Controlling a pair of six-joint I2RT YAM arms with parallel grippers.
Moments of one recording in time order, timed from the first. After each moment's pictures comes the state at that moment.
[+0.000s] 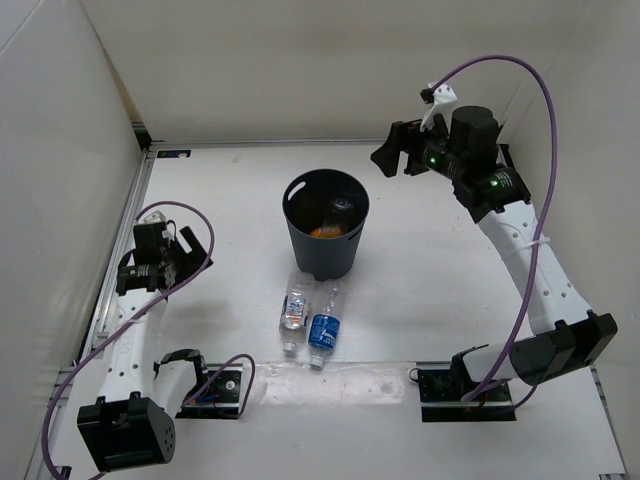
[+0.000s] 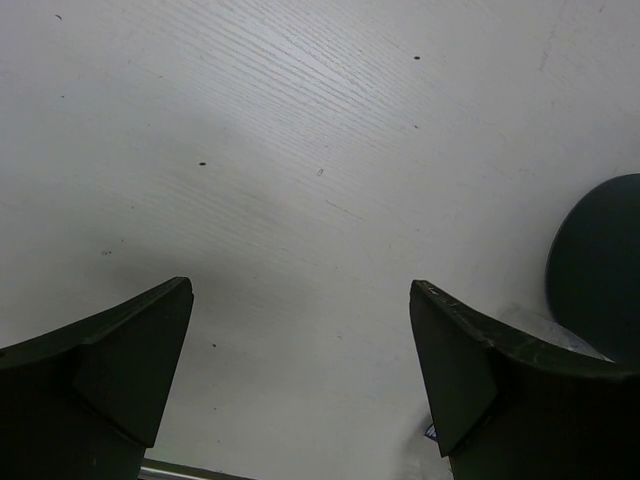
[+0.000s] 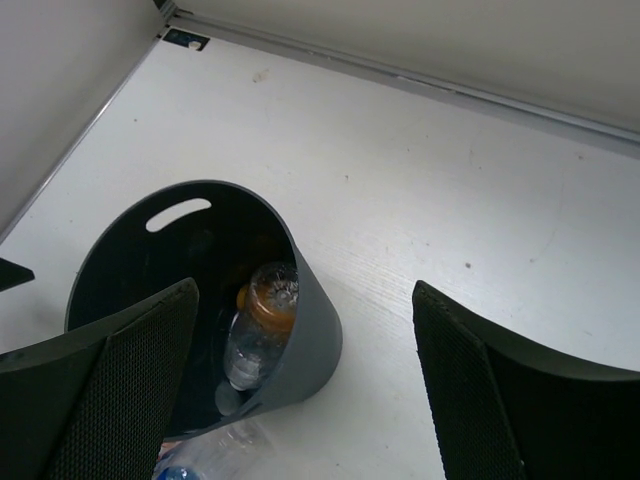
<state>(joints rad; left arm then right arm) 0.13 0.91 0.76 -0.72 0.00 -0.42 0.36 1.37 1.57 -0.48 -0.29 0.15</state>
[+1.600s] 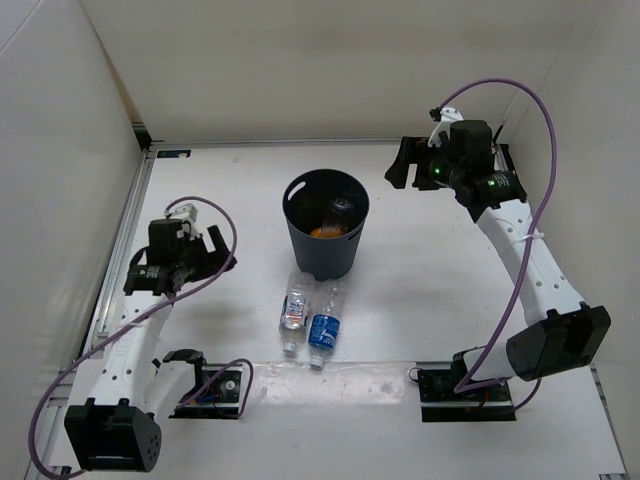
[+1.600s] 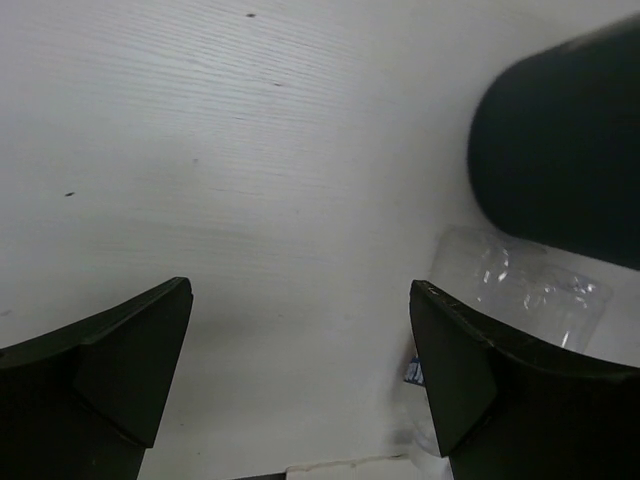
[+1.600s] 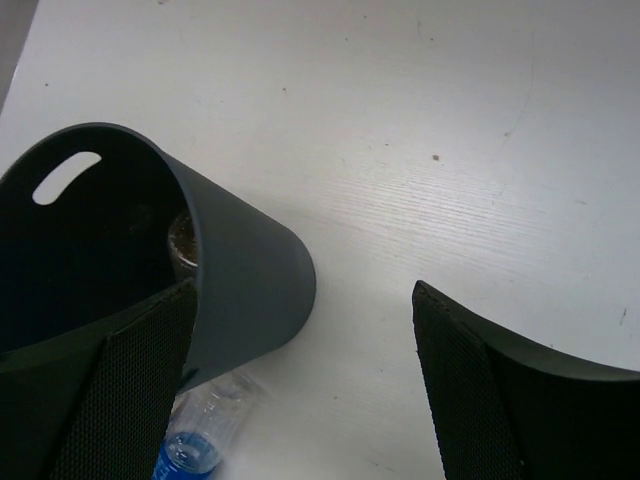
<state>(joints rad) 0.02 0.89 0.76 -0.67 0.17 -0.32 0.29 1.38 1.47 -0.59 -0.22 0.23</state>
